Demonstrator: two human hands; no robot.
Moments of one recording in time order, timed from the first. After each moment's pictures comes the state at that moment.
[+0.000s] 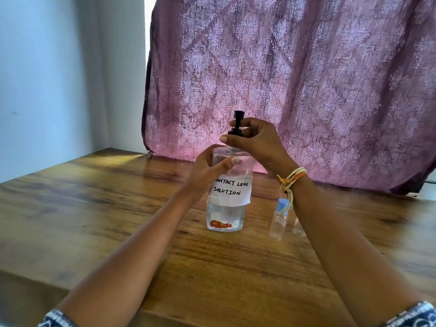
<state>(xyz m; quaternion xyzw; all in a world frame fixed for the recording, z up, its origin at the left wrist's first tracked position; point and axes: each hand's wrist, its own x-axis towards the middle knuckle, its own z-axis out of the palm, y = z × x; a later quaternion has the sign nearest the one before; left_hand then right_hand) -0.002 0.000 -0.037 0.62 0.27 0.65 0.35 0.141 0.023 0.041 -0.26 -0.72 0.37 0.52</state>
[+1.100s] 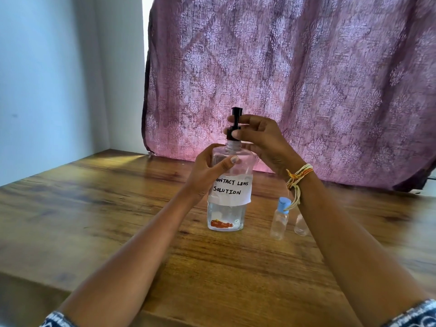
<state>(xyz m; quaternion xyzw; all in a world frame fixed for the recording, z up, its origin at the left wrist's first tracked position) 0.001 0.000 -0.038 0.62 0.27 0.66 0.33 0.151 0.021 0.049 -0.22 -0.72 0.44 0.48</state>
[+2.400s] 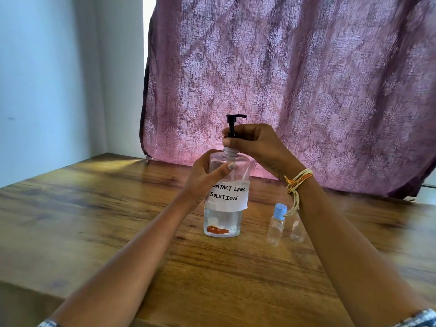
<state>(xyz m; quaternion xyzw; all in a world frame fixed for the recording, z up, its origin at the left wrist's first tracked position) 0.002 -0.004 -0.039 0.62 0.30 0.65 0.32 0.151 0.017 0.053 -0.22 -0.76 0.40 0.46</state>
